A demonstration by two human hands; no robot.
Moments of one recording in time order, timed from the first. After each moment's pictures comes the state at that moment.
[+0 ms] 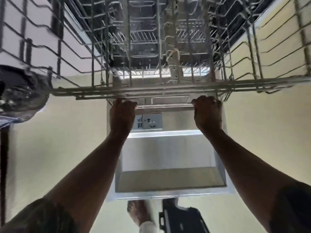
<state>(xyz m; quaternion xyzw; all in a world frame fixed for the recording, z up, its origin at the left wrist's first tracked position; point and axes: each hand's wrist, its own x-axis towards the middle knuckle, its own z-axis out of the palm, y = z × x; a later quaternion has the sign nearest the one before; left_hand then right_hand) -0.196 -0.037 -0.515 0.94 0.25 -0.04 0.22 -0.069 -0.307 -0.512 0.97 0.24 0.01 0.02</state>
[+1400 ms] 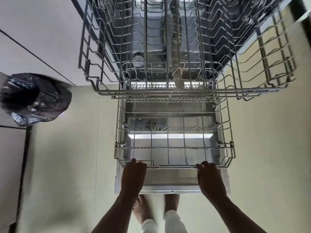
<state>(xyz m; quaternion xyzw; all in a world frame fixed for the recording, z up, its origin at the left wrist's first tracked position) -0.396 -0.139 -0.491 0.96 0.16 -0.21 0.10 -0.266 -0.424 -0.497 0.95 0.24 -0.18 -0.01</state>
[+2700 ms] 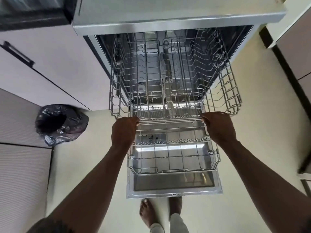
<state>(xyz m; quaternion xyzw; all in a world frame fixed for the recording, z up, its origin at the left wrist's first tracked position) -0.251 -0.038 -0.229 0.97 0.20 0.04 0.10 -0.089 -0.344 -0.228 0.95 0.29 -0.02 -0.11</state>
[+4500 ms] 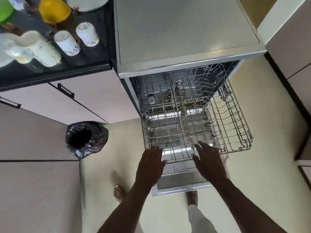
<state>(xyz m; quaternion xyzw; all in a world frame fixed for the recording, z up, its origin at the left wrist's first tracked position) -0.351 -0.032 -0.143 0.99 0.01 -0.06 0.15 -0.255 -0.270 -0.149 0.96 0.22 -0.10 -0.11</state>
